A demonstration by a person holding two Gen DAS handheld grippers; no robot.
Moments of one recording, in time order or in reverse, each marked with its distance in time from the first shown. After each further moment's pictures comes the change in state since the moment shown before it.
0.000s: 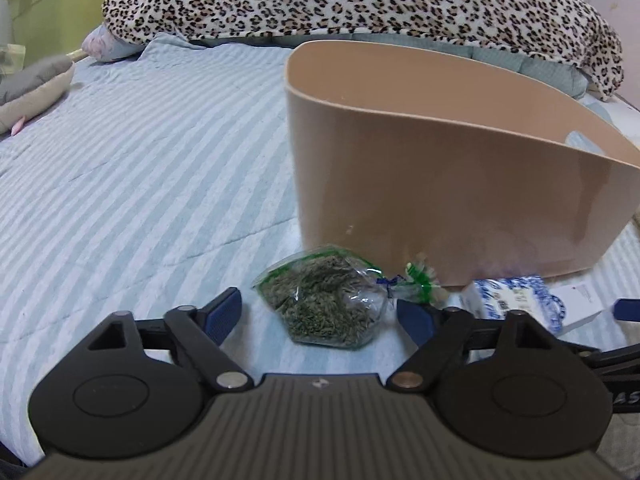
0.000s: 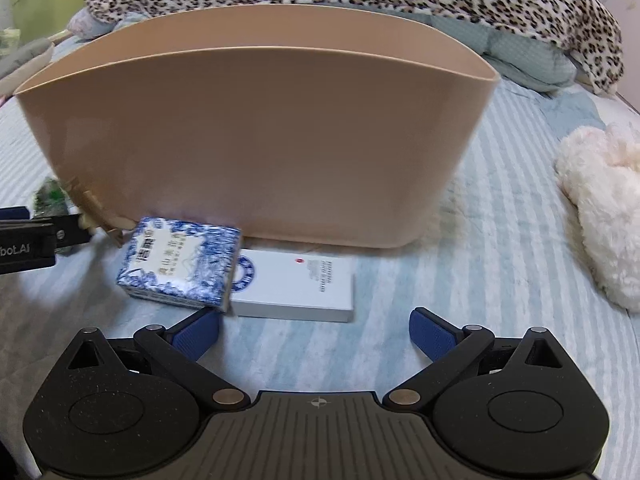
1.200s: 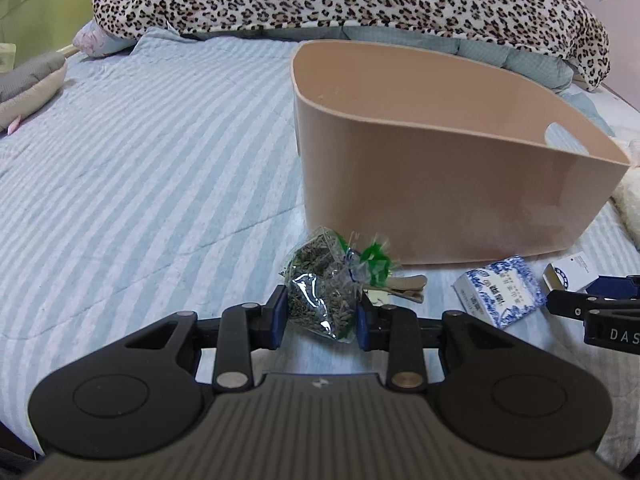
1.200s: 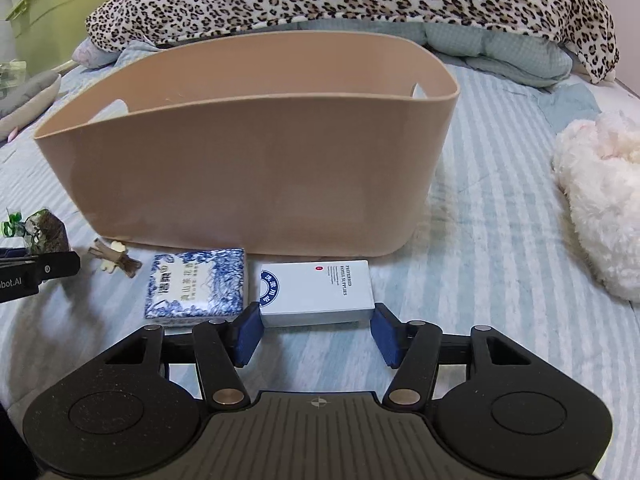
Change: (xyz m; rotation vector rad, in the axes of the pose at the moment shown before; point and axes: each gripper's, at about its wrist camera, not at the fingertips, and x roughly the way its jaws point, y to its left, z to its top) left arm -0.028 0.013 0.006 0.034 0.040 -0.046; right arm -0.025 -0.015 0.005 0.045 -0.042 0.073
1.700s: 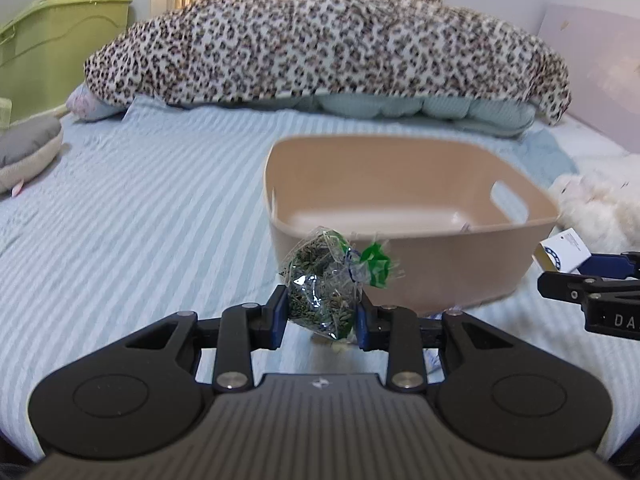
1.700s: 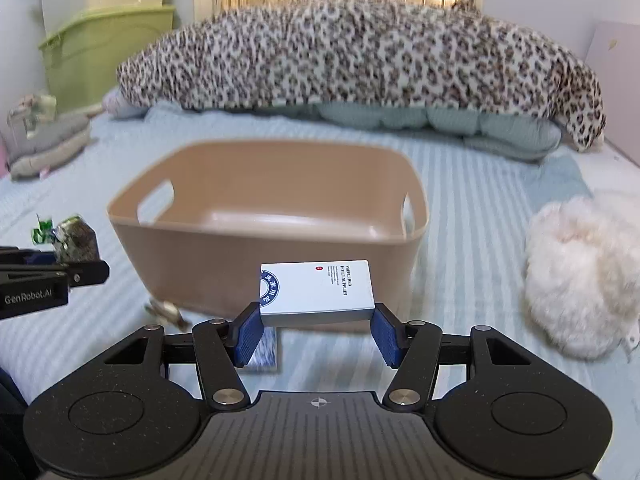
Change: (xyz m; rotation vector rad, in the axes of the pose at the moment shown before) left arm -0.069 -0.017 0.023 0.053 -0.165 -0.050; right arm -0.084 0.008 0.021 -0.042 -0.203 0.014
